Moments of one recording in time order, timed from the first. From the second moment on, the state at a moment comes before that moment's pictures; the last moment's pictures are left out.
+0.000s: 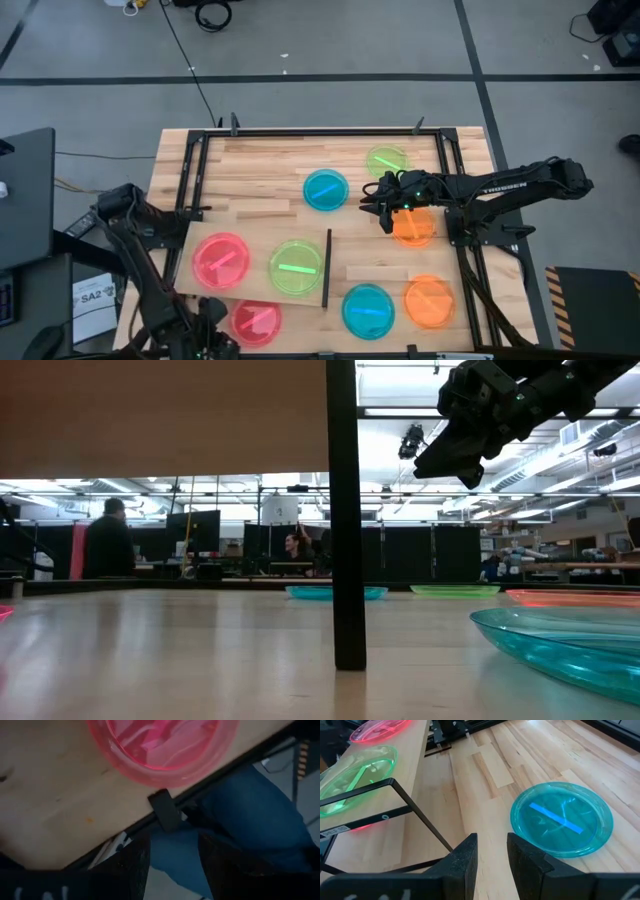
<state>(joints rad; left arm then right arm) -1.12 1.65 1.19 -0.69 -0.15 -2.19 -0.04 1.06 0.56 0.03 0.03 0.31</state>
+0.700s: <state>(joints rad) -1.12 1.80 1.19 -0.69 -0.15 -2.27 -0.04 1.06 0.56 0.03 0.03 0.31</state>
